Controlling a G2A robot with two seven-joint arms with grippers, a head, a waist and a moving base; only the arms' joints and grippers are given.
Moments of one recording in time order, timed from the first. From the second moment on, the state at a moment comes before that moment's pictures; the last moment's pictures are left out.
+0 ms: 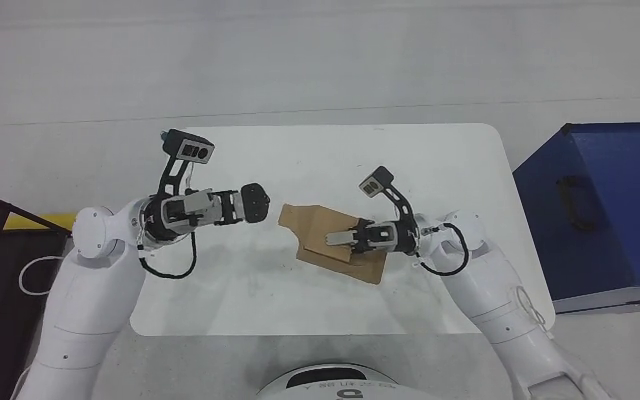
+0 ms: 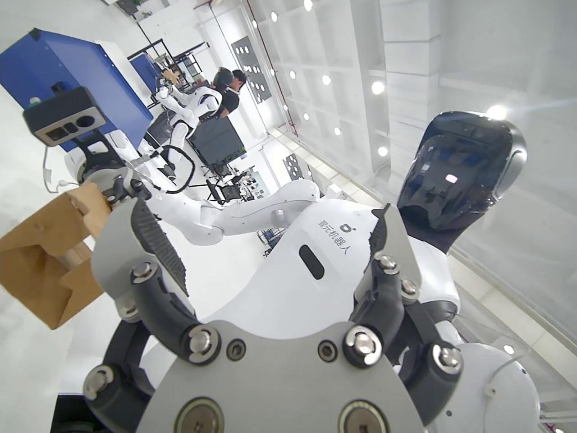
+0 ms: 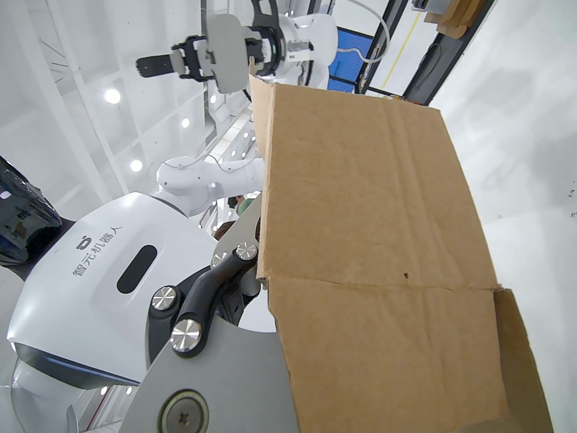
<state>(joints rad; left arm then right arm) 1.34 -0.97 -1.42 -1.83 -0.88 -0.27 -1.22 -1.29 -1.20 1.17 -1.54 0.58 -0.26 1.31</state>
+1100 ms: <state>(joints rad) 1.29 -0.99 -1.26 -1.80 -0.59 -0.23 -1.08 -1.28 -1.18 1.16 -1.53 0.67 -0.29 1.35</state>
